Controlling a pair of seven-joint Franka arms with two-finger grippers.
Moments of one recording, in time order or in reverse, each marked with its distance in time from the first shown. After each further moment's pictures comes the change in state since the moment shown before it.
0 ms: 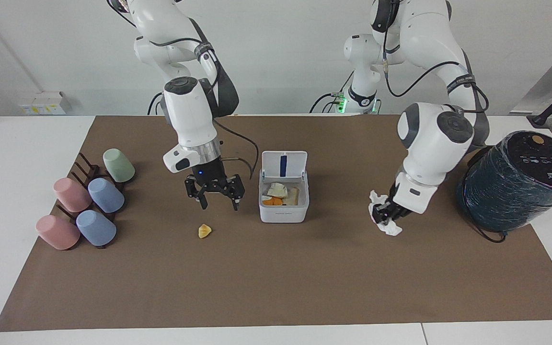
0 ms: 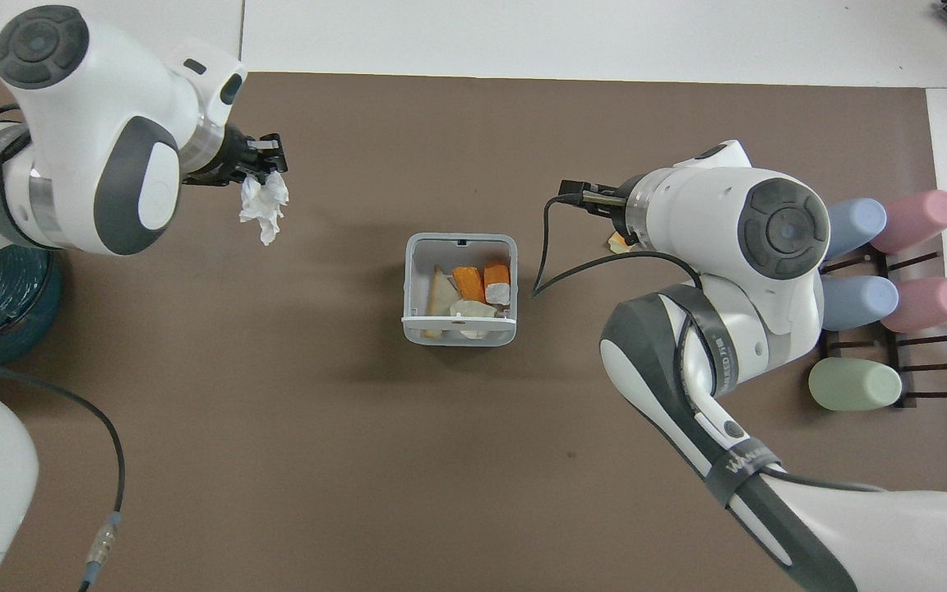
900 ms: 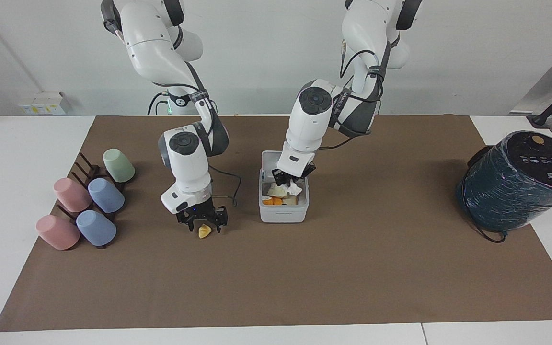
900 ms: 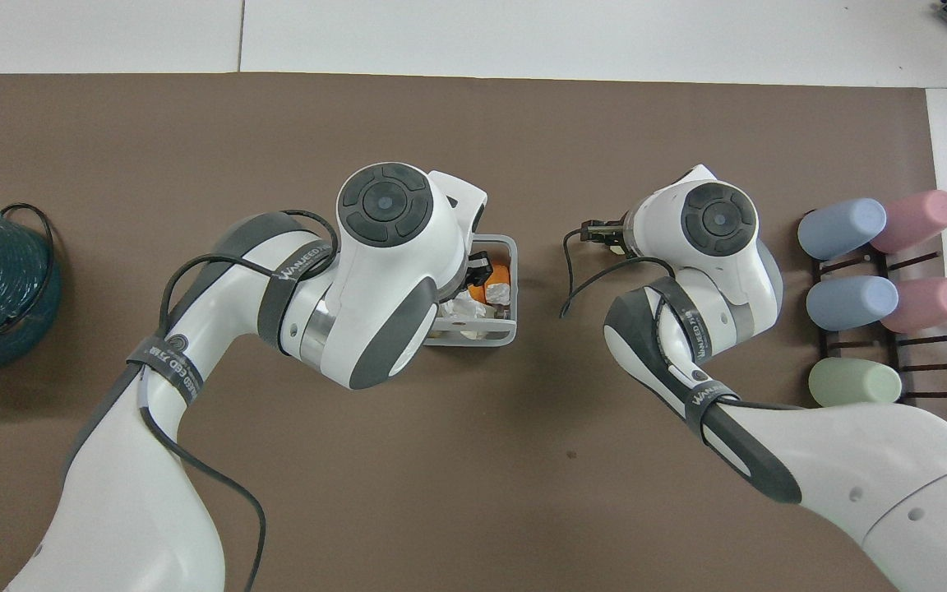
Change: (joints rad) left arm -0.342 -0.070 -0.004 -0.182 -0.041 0.048 -0.398; right arm -0.053 0.200 0.001 -0.001 -0.192 0.001 -0.067
